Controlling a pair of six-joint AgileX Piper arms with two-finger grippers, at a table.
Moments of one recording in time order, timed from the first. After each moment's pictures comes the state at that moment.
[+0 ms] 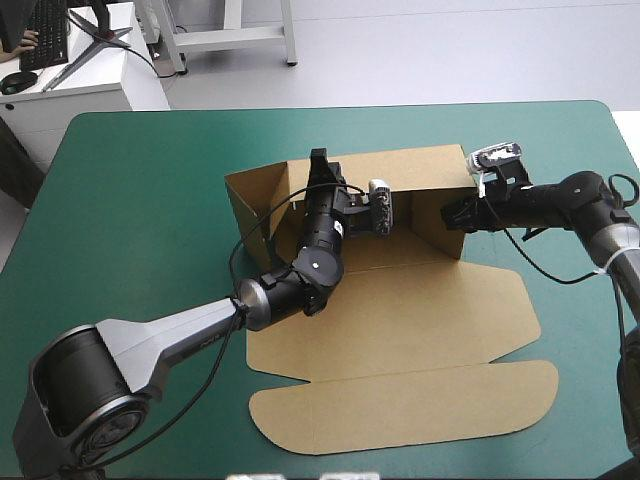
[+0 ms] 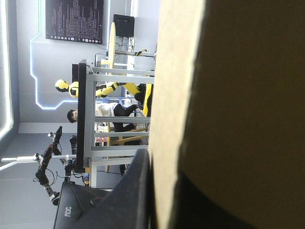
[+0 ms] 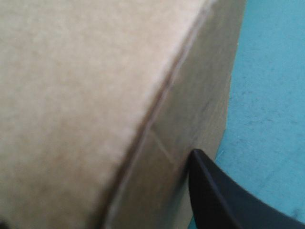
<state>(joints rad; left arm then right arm) -0.93 1.82 -1.33 1.67 0.71 -0.58 -0.02 1.63 -1.20 0.86 0.76 -1.01</state>
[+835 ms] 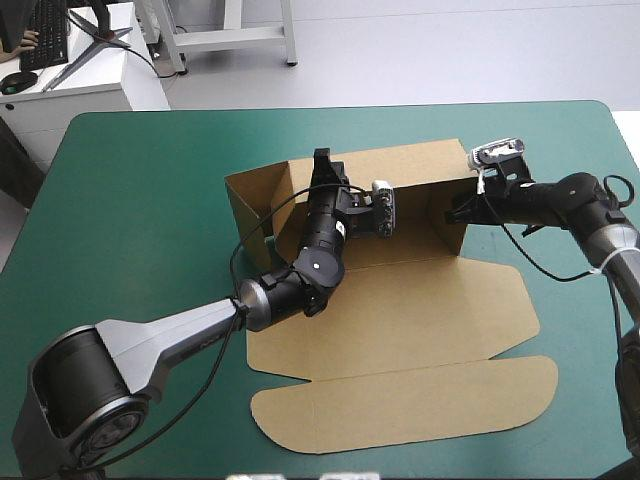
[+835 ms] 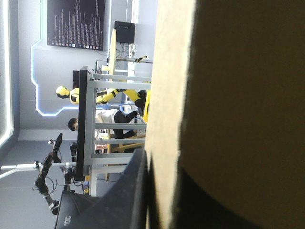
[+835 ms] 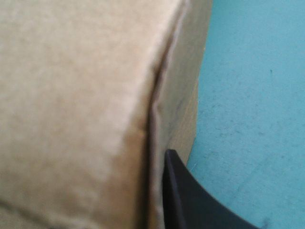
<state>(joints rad) -0.93 1.82 -1.33 1.68 0.68 -0.59 -0.01 1.63 -1.20 0.85 0.64 -1.01</state>
